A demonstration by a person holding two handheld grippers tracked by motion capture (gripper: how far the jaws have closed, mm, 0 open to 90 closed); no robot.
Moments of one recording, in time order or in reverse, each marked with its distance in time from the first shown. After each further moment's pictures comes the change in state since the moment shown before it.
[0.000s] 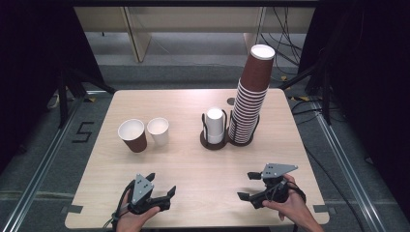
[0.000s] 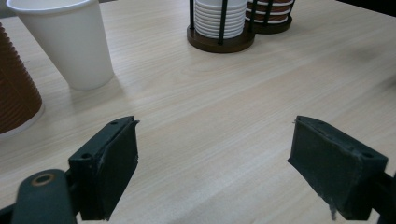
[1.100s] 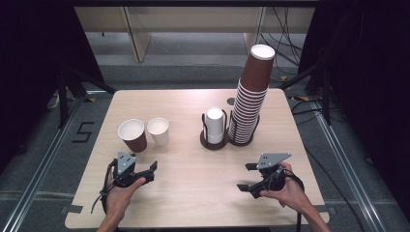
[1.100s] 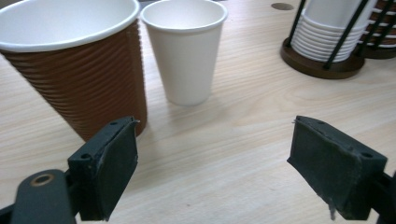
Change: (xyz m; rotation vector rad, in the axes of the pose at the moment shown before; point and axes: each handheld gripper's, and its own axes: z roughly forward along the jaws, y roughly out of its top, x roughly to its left) left arm 0.070 0.023 0.020 0.008 0.171 -0.085; right arm -0.023 0.023 0.008 0.070 0.004 -0.119
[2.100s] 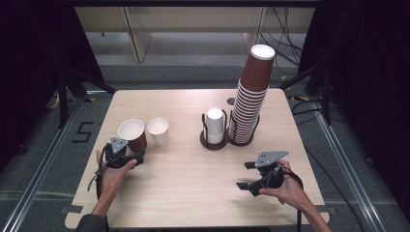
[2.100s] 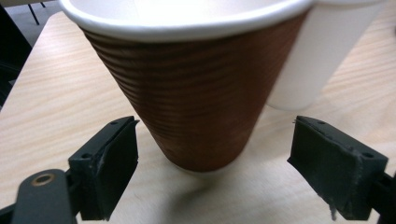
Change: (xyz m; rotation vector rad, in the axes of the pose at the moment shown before) left arm 0.065 0.003 0.047 0.084 0.127 0.007; right arm -0.006 0.003 0.004 0.021 0.003 -0.020
